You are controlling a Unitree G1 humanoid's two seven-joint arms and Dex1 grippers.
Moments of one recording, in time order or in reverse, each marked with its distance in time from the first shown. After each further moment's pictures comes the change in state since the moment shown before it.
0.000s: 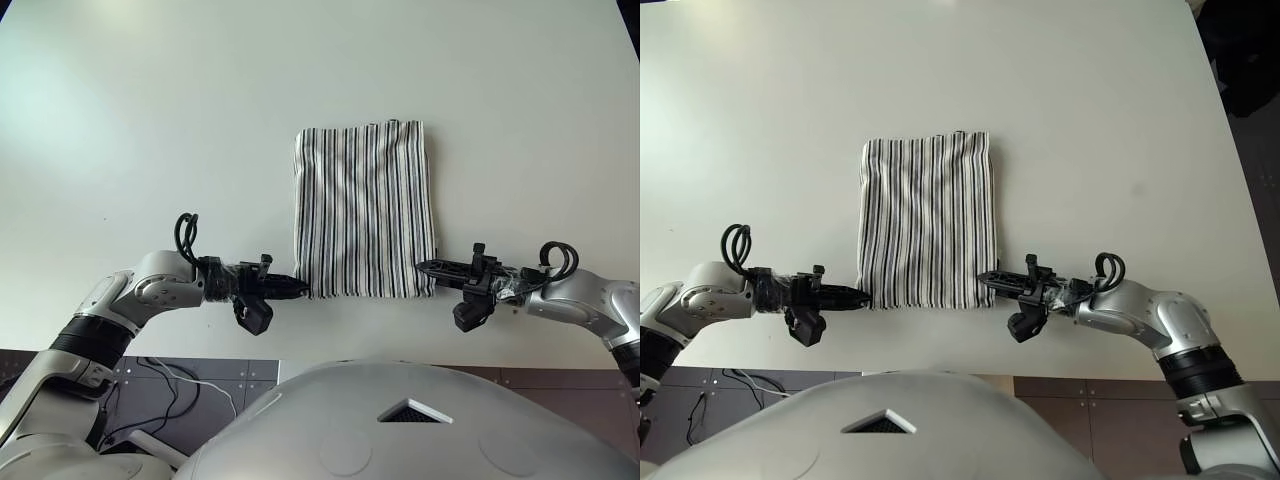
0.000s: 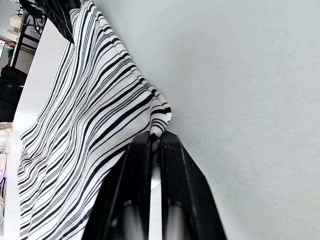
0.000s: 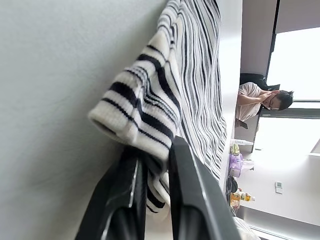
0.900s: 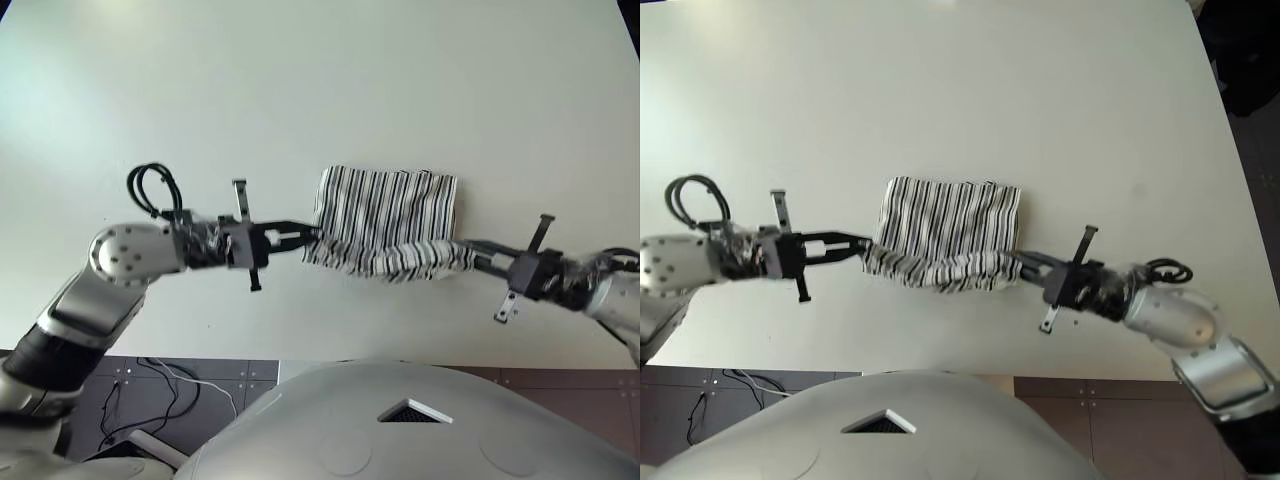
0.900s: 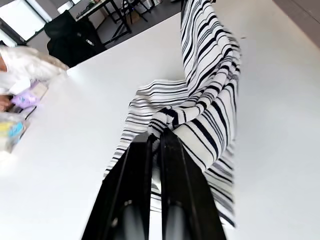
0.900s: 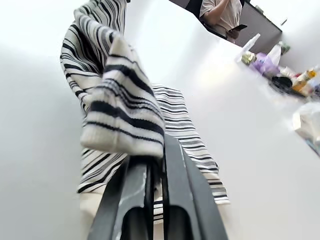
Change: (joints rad) left arm -0.098 0.010 0.111 -0.434 -0.723 0.953 -0.132; right arm 0.151 -0.177 -0.160 -0.438 1.333 0.839 0.483
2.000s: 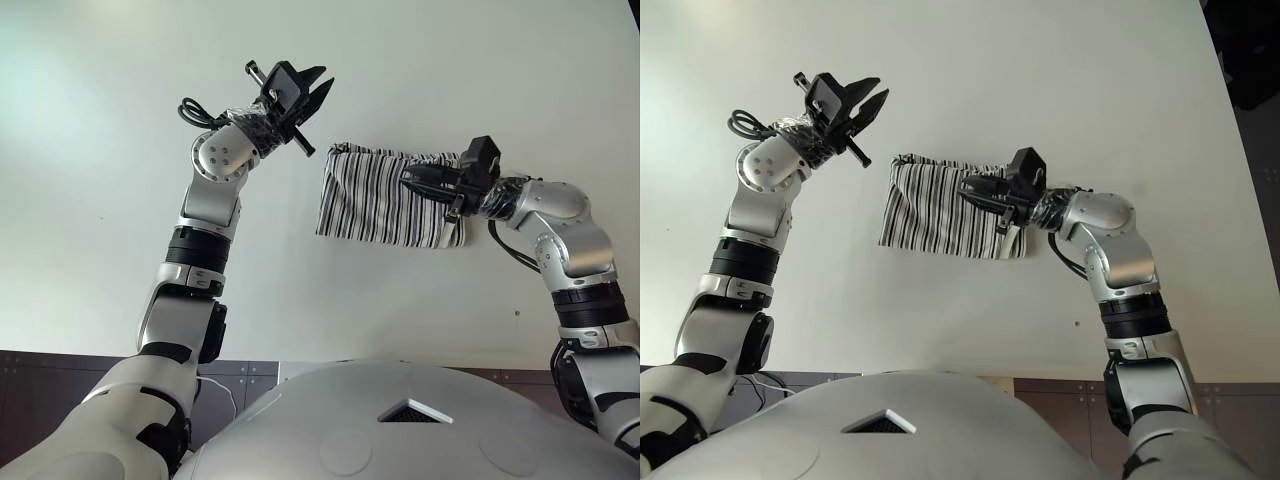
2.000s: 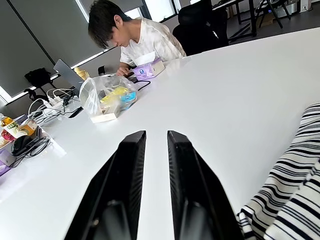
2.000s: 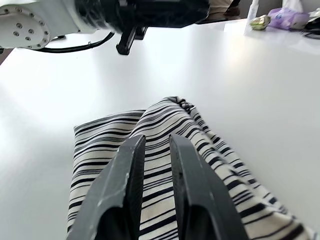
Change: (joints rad) left arm -0.360 -0.602 0.188 0.672 0.375 -0.107 0.301; right arm -0.443 0.539 0.043 0.473 -0.064 0.347 0.317
